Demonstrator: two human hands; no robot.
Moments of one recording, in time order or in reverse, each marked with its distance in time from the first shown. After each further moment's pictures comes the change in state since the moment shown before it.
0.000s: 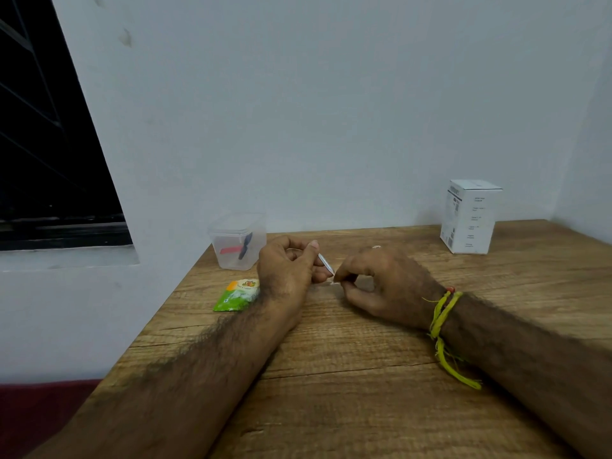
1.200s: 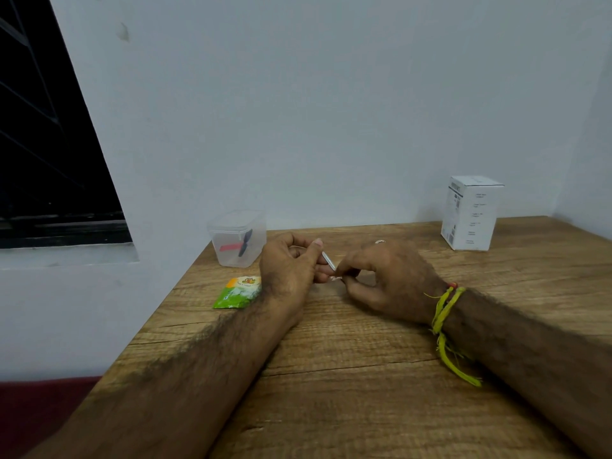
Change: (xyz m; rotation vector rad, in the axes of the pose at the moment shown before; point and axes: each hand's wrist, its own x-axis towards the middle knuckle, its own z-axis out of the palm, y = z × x) left_hand -0.003 0.001 0.001 0.010 -0.059 0.025; right_hand 0.000 0.001 0.000 -0.063 -0.002 0.032
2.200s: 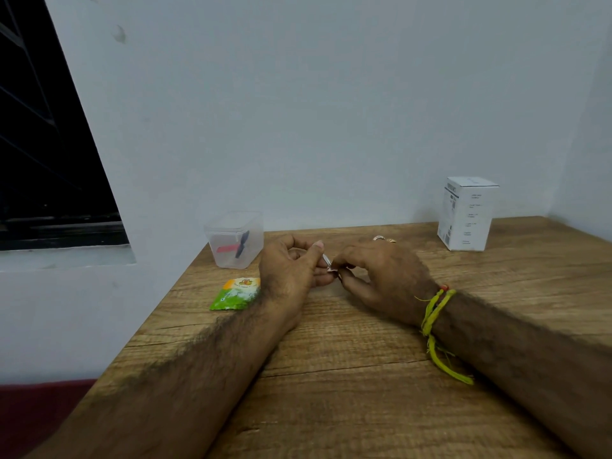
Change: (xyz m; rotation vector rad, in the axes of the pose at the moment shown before) left_hand -0.008 0.007 0.001 -0.059 -0.037 -0.062; right_hand 0.002 0.004 0.011 -0.061 0.119 -0.023
